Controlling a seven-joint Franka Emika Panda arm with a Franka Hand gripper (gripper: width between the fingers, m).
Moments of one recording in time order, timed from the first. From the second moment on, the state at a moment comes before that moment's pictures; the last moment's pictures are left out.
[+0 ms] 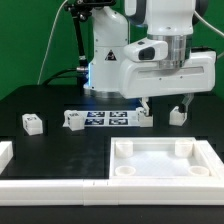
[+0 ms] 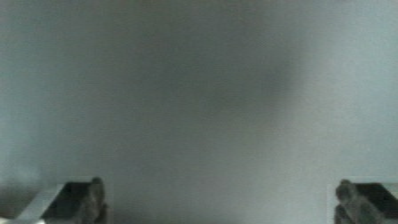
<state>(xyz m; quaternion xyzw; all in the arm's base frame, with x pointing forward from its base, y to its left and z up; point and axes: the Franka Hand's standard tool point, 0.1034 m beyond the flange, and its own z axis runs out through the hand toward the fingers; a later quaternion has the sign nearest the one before) 0.427 0.109 0.052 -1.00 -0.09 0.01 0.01</state>
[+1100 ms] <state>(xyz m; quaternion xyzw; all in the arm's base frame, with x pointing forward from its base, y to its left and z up) 0.384 0.134 0.044 -0.99 0.14 0.04 0.02</state>
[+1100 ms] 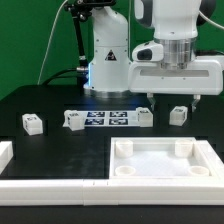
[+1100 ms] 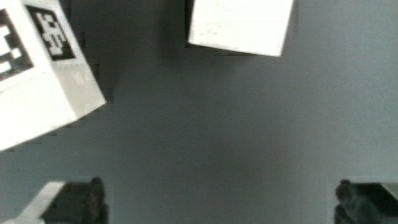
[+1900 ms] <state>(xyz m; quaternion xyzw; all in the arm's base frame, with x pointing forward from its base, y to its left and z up) 0.349 0.158 0.030 -0.99 0.15 0.05 0.02</state>
